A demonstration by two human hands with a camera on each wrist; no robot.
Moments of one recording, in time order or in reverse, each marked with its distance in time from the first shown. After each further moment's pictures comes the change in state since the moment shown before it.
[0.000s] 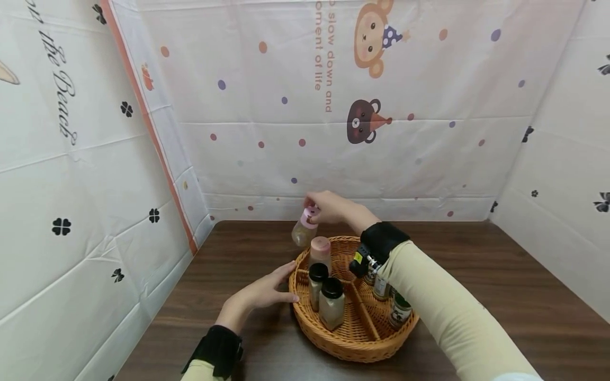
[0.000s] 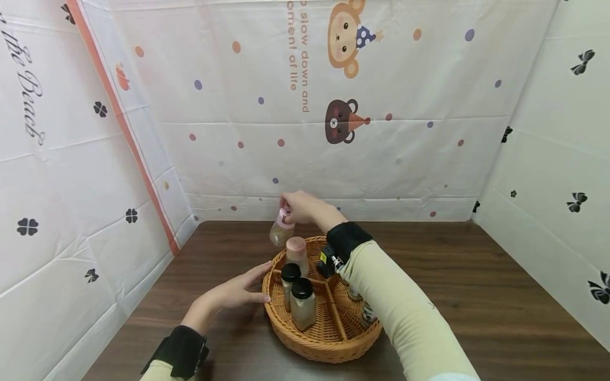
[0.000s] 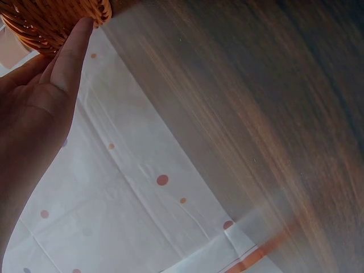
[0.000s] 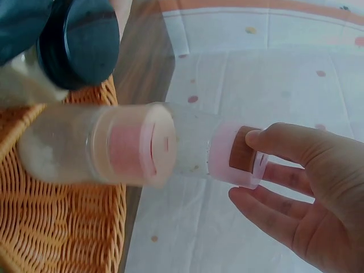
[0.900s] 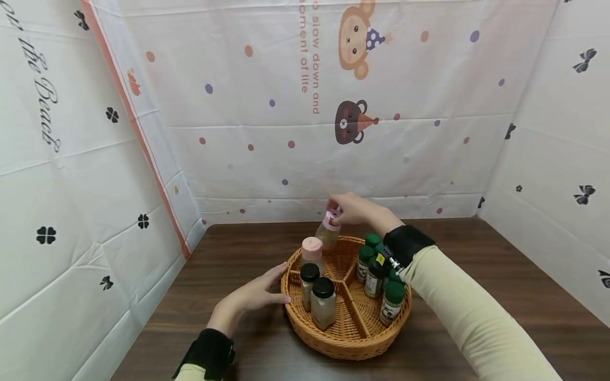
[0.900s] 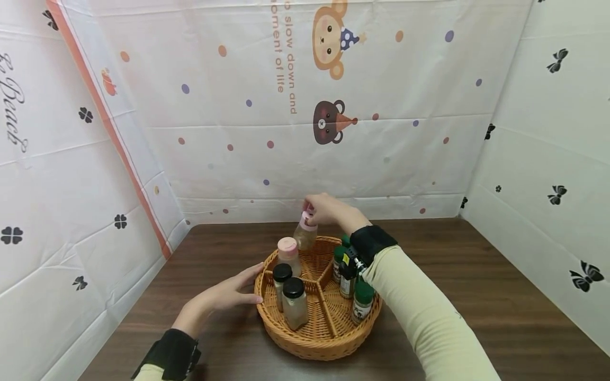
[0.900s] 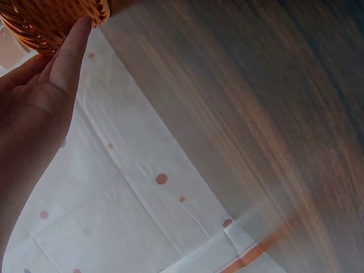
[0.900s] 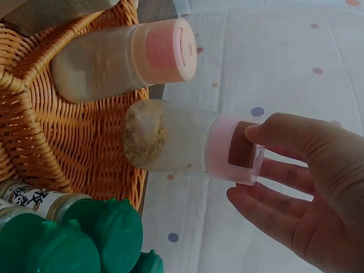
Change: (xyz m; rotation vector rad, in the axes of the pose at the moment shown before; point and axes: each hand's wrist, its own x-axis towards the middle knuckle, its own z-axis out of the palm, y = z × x) left_hand 0.001 0.003 0.003 -0.005 0.023 -0.029; right_hand -0.050 0.052 -0.013 0.020 0.000 0.091
